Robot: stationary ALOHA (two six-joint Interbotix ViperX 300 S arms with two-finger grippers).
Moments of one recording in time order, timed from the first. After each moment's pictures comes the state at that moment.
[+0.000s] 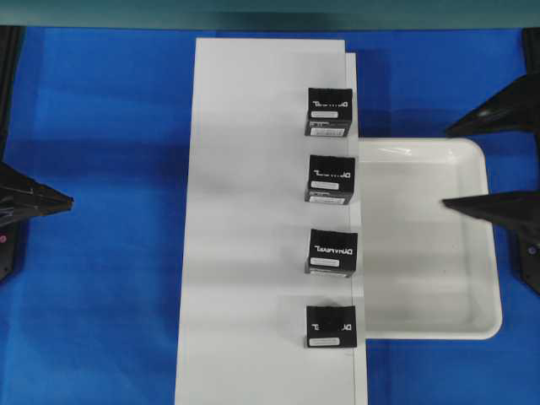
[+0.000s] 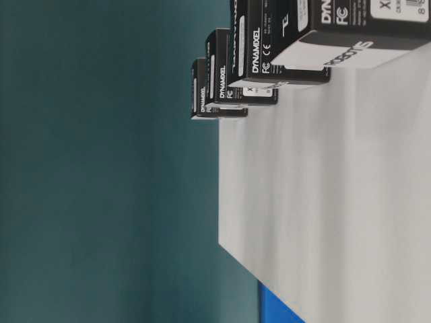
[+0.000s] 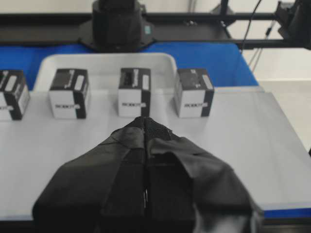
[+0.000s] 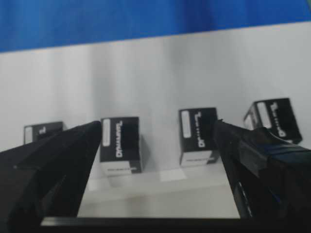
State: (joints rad) left arm -0.08 -1.10 1.04 0.02 0.15 -0.03; right arm 0.14 -0.82 0.57 -0.30 0.78 0.35
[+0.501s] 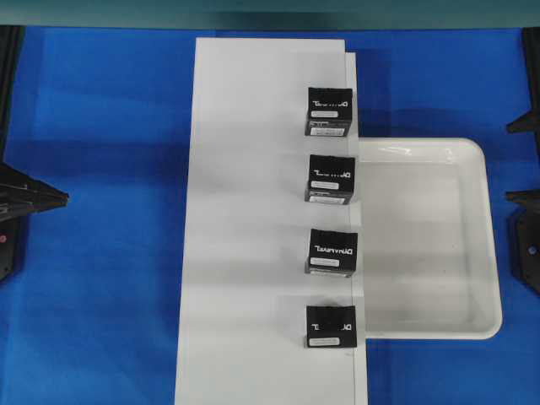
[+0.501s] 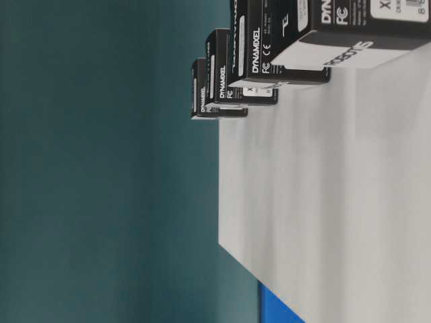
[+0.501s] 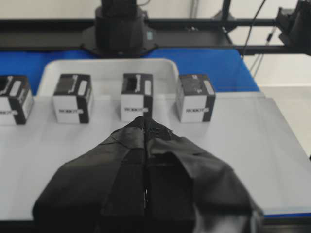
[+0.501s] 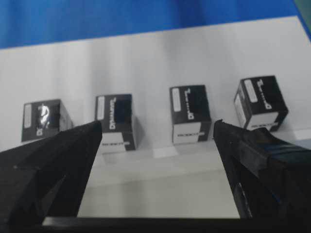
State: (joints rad) left arm -0.07 -1.12 1.03 0.02 0.16 -0.03; right arm 0.14 -1.08 0.75 -0.30 0.78 0.35
